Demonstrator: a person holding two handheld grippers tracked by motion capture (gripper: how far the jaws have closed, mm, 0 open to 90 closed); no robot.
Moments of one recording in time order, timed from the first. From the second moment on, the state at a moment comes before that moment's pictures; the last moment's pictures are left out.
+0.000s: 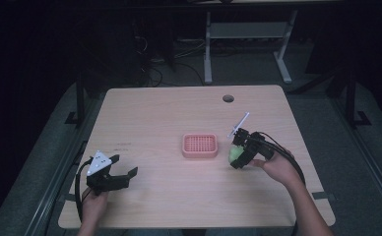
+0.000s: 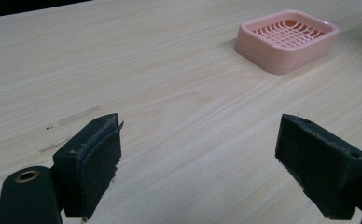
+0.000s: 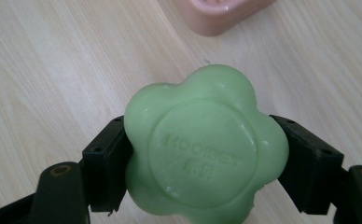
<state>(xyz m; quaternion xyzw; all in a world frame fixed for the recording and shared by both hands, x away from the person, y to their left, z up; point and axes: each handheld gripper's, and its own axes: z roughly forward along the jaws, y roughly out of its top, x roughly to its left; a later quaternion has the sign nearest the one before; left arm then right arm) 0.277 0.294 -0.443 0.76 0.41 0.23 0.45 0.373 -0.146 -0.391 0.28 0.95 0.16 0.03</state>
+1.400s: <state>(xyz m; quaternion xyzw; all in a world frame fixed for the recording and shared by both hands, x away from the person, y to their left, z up) 0.277 0.295 -0.442 0.76 0.41 0.23 0.45 0.426 -0.078 -0.372 0.25 0.96 0.16 0.03</state>
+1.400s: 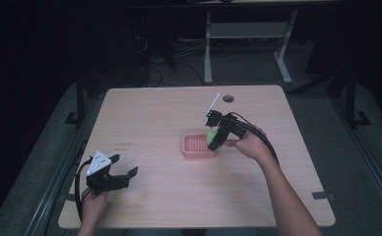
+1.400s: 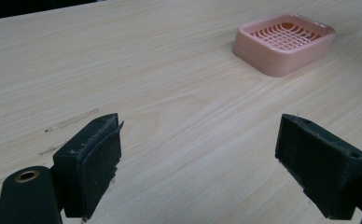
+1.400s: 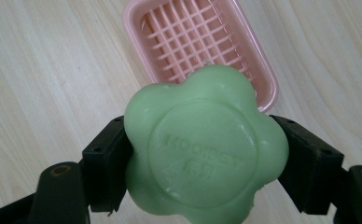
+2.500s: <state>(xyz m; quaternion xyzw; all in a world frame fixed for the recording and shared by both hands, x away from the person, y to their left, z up) 0.277 0.295 -0.441 0.76 0.41 0.23 0.46 0.455 -0.036 -0.393 0.26 0.96 0.14 0.02</state>
